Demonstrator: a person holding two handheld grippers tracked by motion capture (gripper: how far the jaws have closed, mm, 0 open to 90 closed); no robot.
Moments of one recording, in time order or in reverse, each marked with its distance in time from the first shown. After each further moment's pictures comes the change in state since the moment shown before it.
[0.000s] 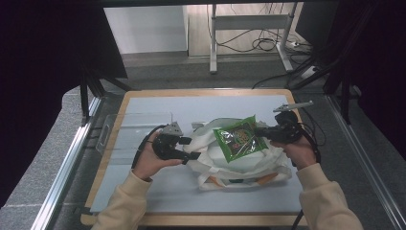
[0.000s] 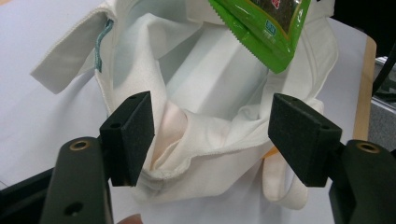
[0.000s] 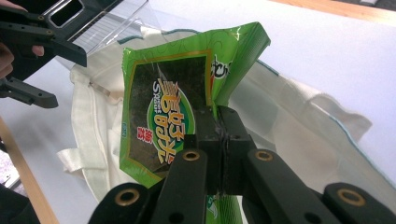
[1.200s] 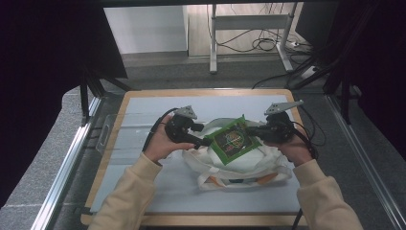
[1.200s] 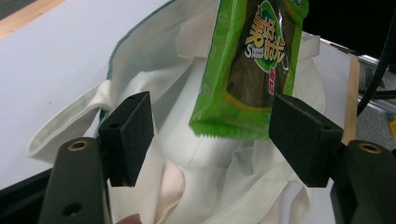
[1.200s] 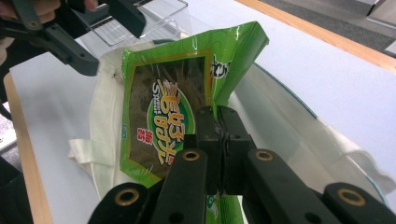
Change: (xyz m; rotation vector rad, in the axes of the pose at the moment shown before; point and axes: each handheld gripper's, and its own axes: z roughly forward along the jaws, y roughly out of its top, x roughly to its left) left arm 0.006 0.060 0.016 0.029 -0.057 0.026; right arm 0.014 0.009 0.010 -0.028 0.076 -0.222
